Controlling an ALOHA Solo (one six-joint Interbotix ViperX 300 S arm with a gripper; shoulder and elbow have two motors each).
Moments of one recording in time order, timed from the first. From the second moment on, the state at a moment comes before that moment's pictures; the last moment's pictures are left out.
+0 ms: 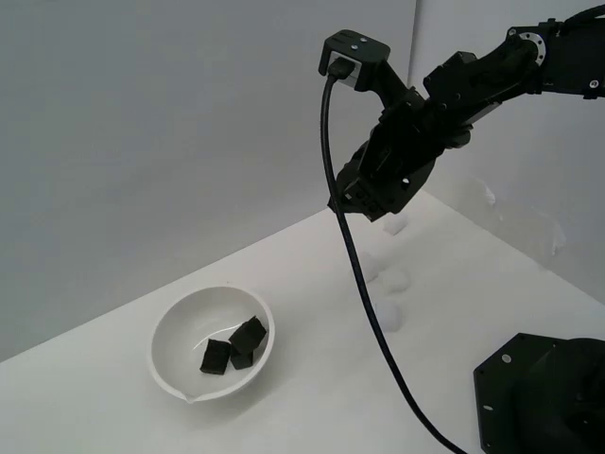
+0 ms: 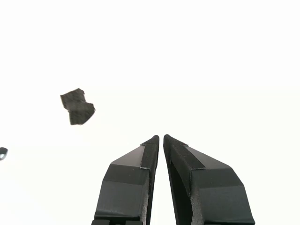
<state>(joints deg) -10.1 124.5 124.1 136.9 136.9 -20.0 40.3 25.4</state>
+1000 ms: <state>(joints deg) -0.1 152.1 152.1 156.8 156.9 -19.0 30.4 27.1</state>
